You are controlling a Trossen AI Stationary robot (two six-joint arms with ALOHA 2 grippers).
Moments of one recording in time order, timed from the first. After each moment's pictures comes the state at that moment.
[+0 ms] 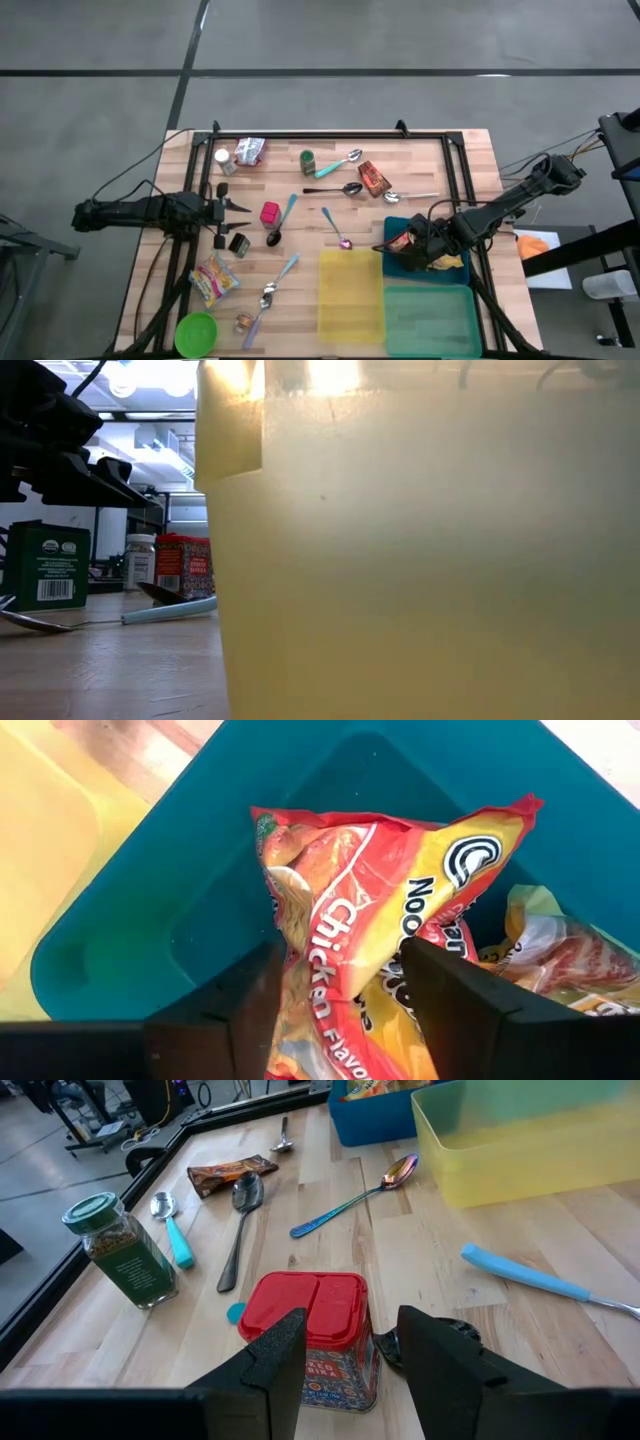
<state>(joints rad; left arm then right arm) -0.02 0.09 0.12 -0.43 -0.11 0.20 0.48 1.19 0.68 -0.82 0.25 1.42</state>
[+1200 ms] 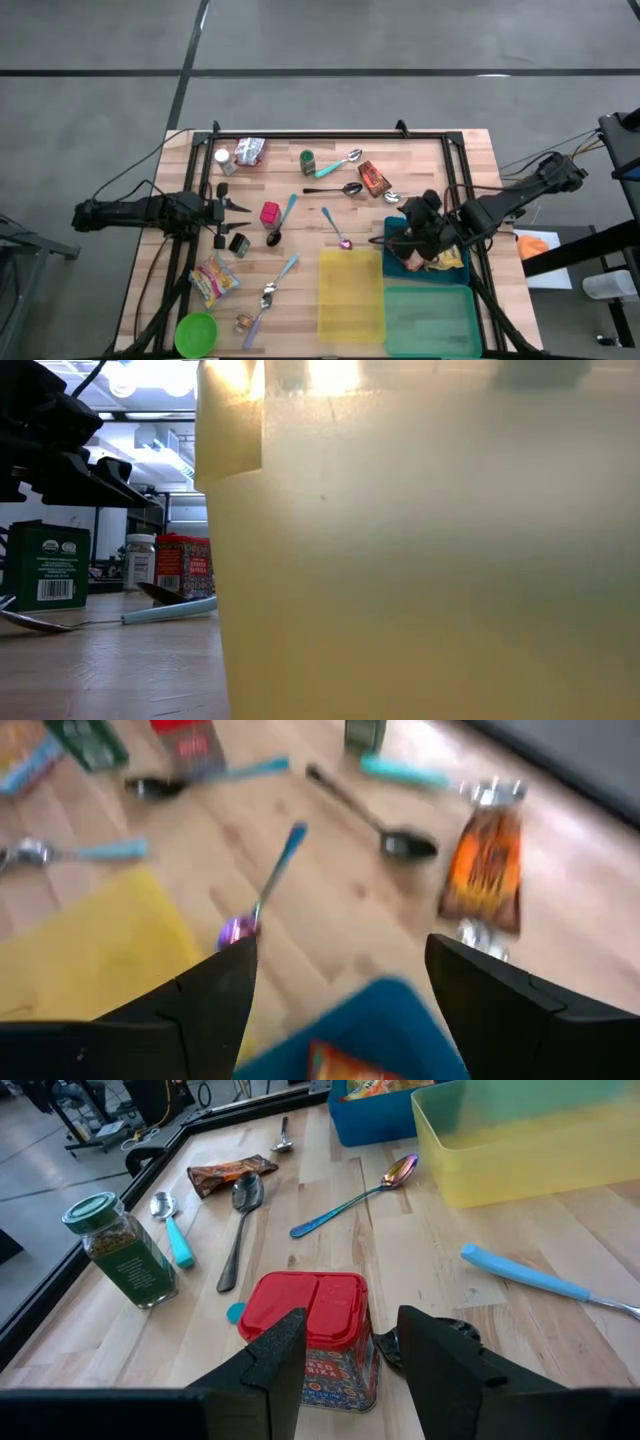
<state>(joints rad) -0.02 0.09 0.12 -0.43 -0.11 0.20 0.46 1.17 0.99 -0.88 0.70 0.97</state>
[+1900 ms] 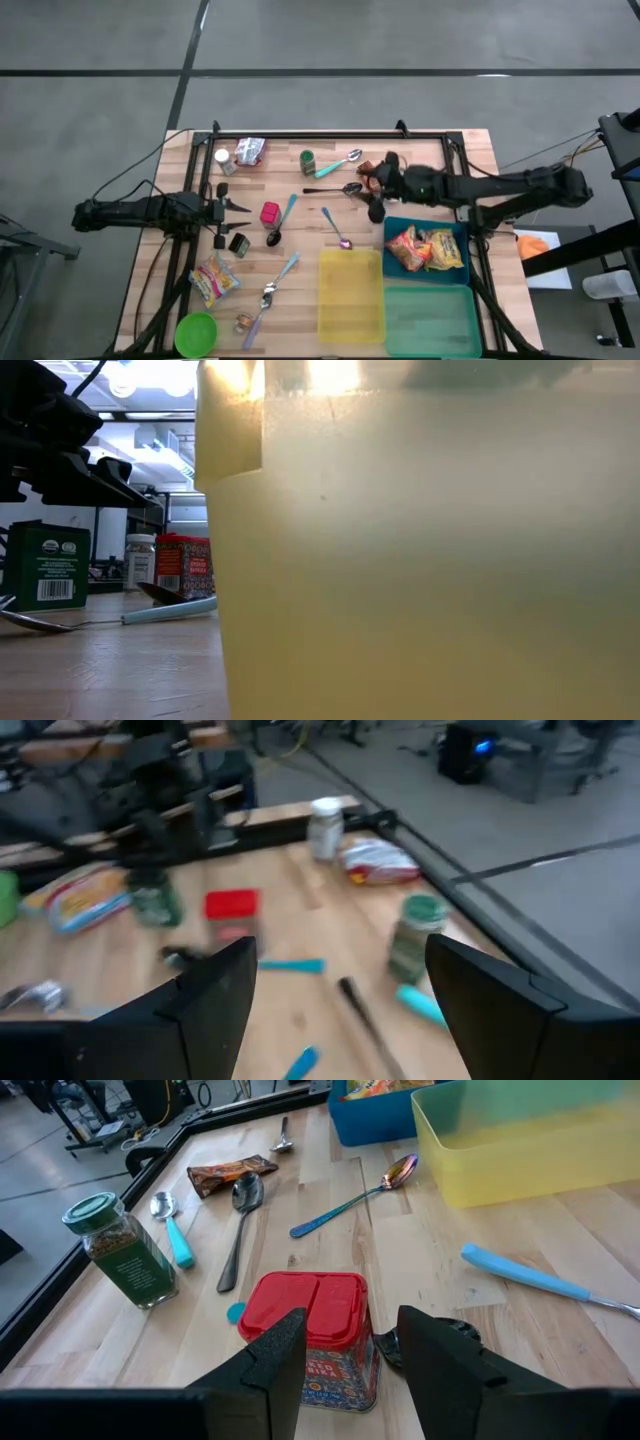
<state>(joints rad) -0.02 0.09 0.12 -0.43 -0.11 0.20 -0.06 1.17 0.75 0.12 0.27 0.13</state>
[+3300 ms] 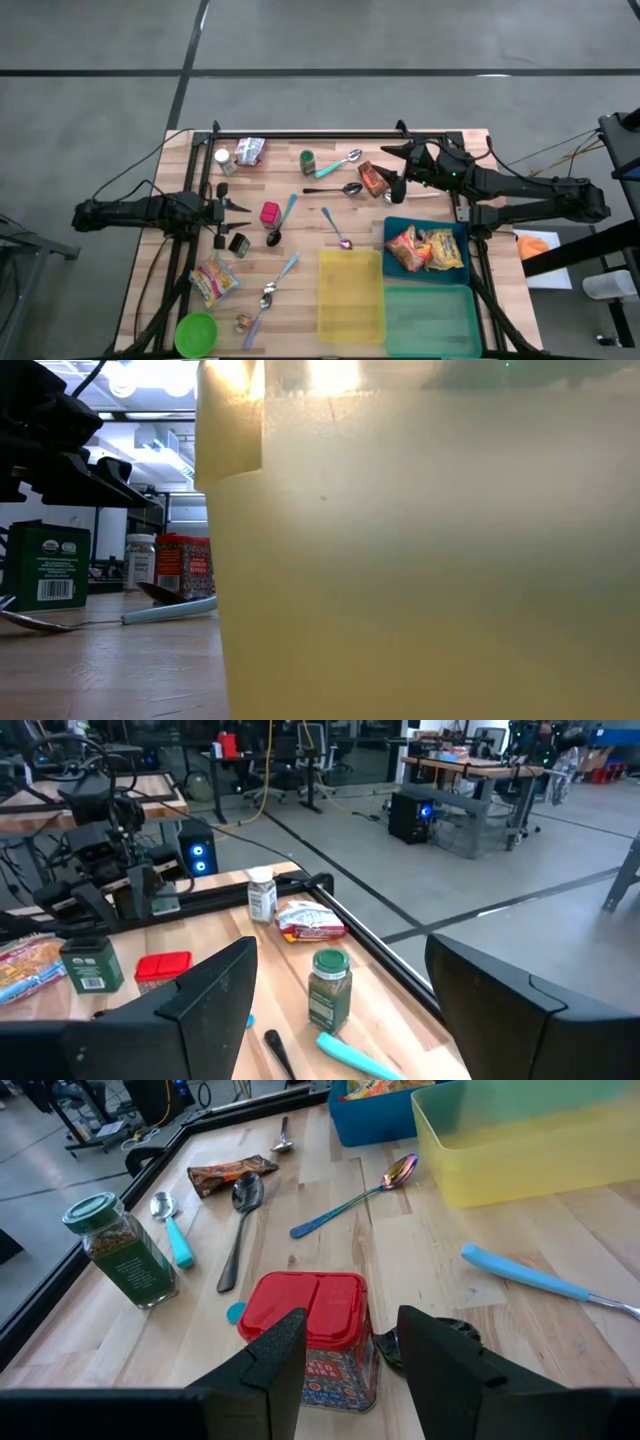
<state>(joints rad) -0.02 0.09 0.12 -0.43 -0.11 0.20 -0.21 0.90 0.65 0.13 0.23 0.06</state>
